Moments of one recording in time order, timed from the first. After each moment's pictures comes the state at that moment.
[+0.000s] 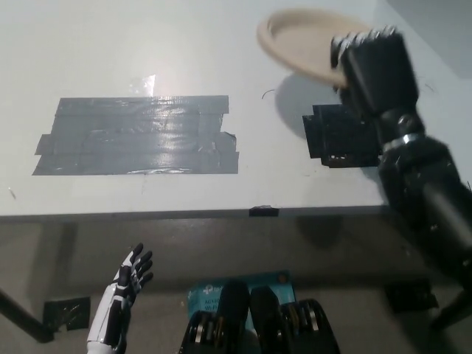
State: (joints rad) left_arm 0.04 0.10 -0.01 0.11 -0.03 -0.17 -0.09; right_arm -0.79 -0.35 0.52 0.42 -1.08 0.14 -0.38
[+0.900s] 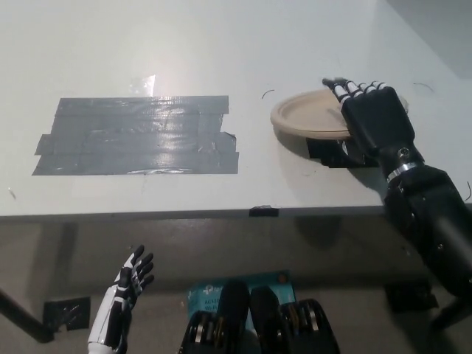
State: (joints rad) left_arm 0.04 0.10 -0.01 0.12 -0.04 -0.17 -0.10; right_arm -0.73 -0.38 0.52 0.43 -0.99 0.12 -0.17
